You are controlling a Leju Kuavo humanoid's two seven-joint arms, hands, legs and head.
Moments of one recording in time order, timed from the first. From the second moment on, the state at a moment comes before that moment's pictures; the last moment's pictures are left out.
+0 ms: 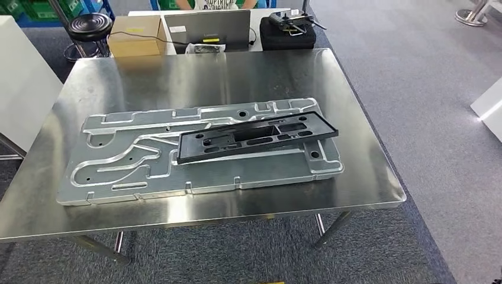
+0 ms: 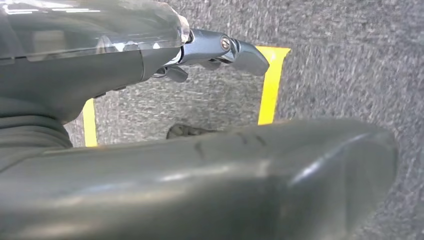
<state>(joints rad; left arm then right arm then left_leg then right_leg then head) -0.08 -0.08 1.34 -0.21 -0.98 -0.08 -0.38 0.29 -0.13 -0.60 -2.07 0.27 -0.46 -0.66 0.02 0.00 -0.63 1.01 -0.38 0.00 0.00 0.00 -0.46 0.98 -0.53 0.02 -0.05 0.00</state>
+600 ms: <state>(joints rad) -0.08 -0.08 1.36 -0.21 -1.00 -0.08 -0.37 0.18 -0.03 -0.92 -1.68 0.49 -0.30 -0.66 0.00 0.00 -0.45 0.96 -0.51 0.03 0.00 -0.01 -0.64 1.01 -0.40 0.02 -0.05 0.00</state>
